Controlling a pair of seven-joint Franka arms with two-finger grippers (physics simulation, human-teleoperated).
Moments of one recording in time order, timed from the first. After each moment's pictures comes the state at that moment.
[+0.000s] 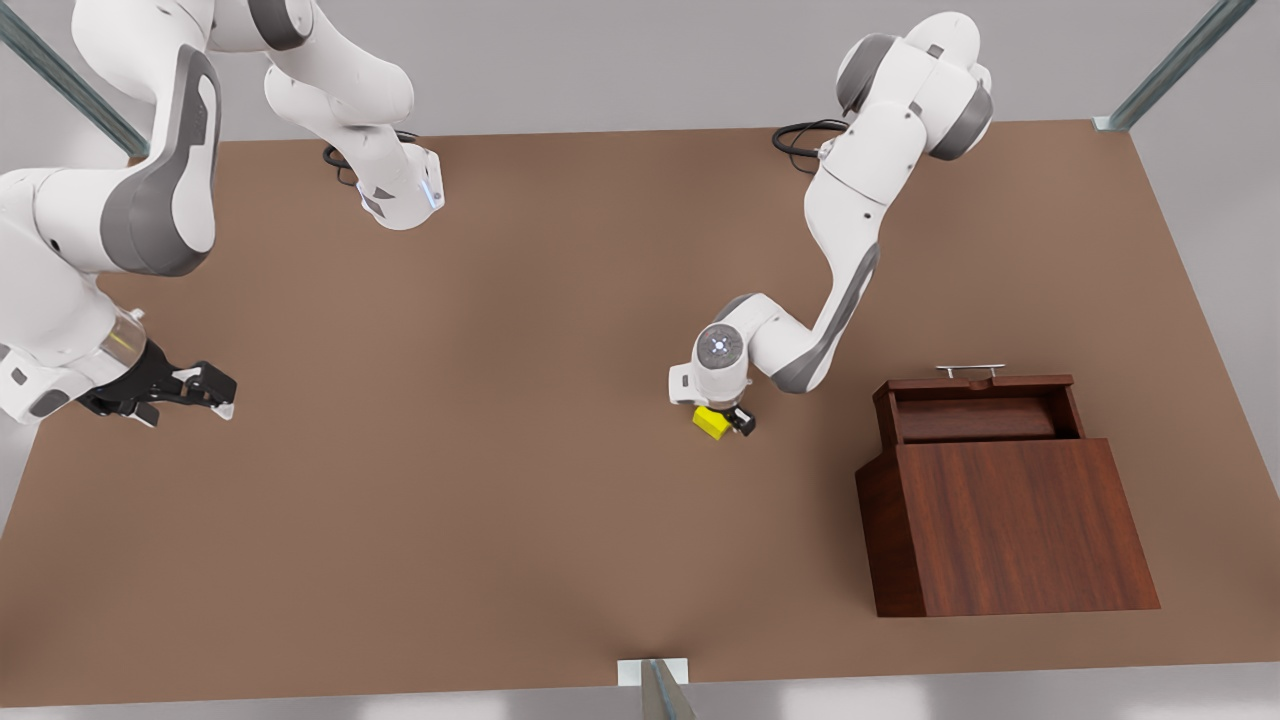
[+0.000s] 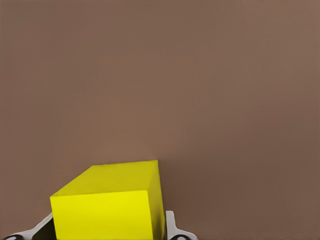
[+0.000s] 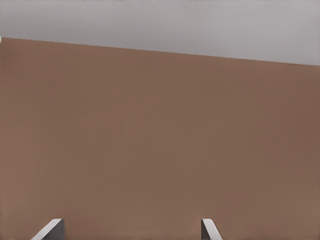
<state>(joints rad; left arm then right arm) -0.45 0.70 -0.20 -1.73 0.33 2.33 -0.02 -0.04 0.21 0.00 -1.37 -0.01 1.71 -0.13</state>
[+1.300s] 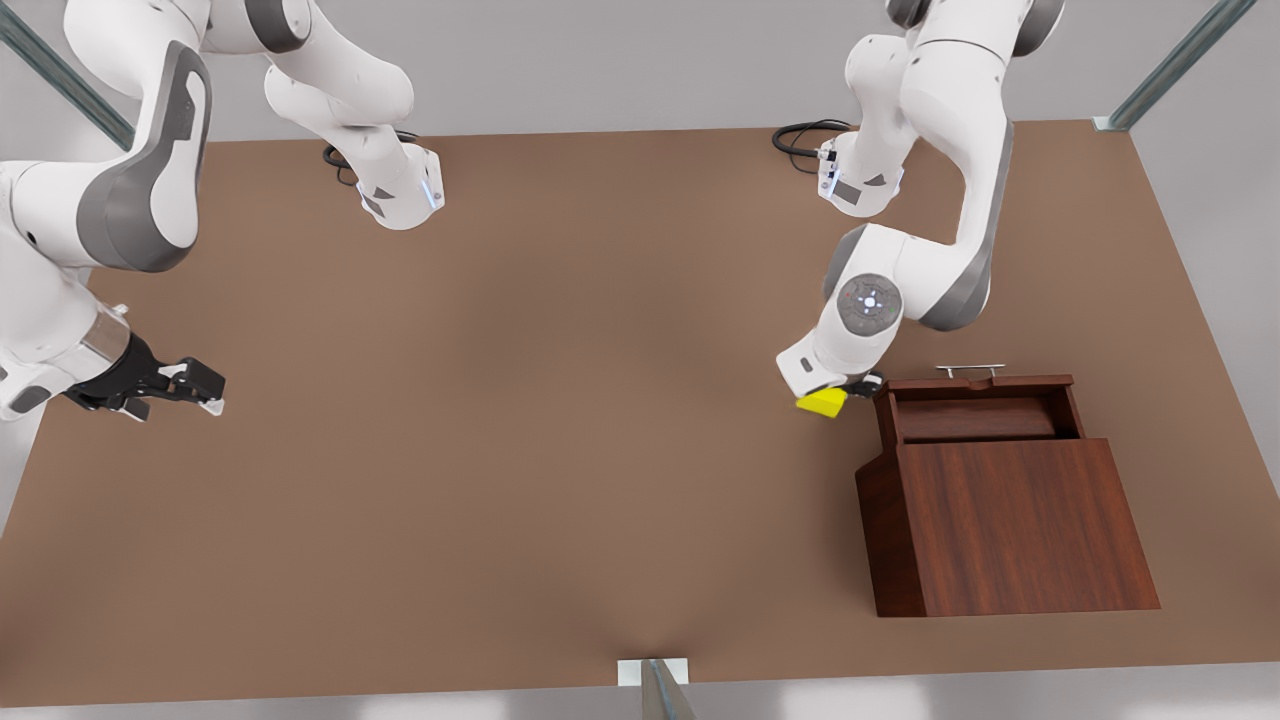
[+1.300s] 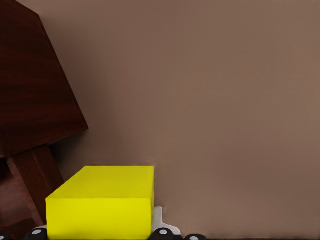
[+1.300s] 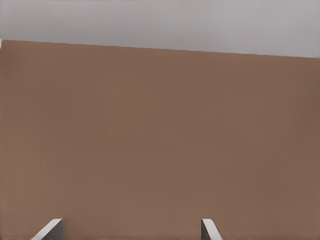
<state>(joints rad) -0.44 0.28 0.04 -1.73 0.08 1.88 -0.04 -0.06 0.21 -0.01 -1.34 0.01 1.67 -0.12</state>
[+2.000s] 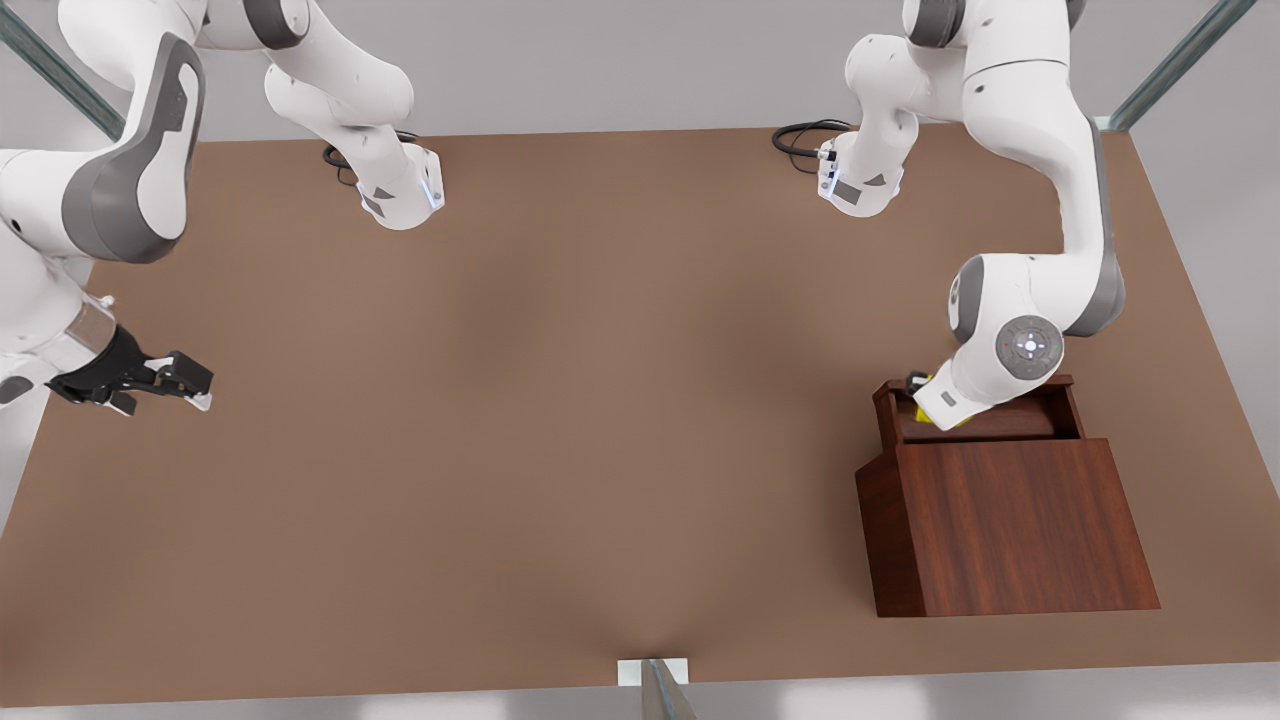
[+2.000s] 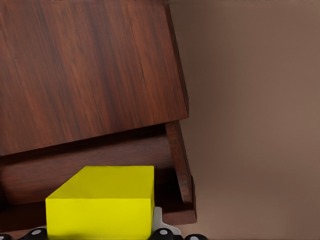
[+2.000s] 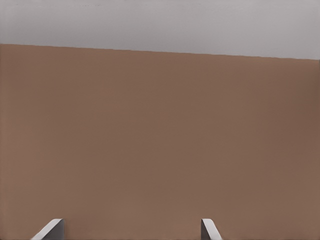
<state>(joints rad) -0.44 0.30 0.36 -1.76 0.07 1.88 0.09 -0.08 0.20 -0.01 -1.34 0.01 1.67 -0.13</state>
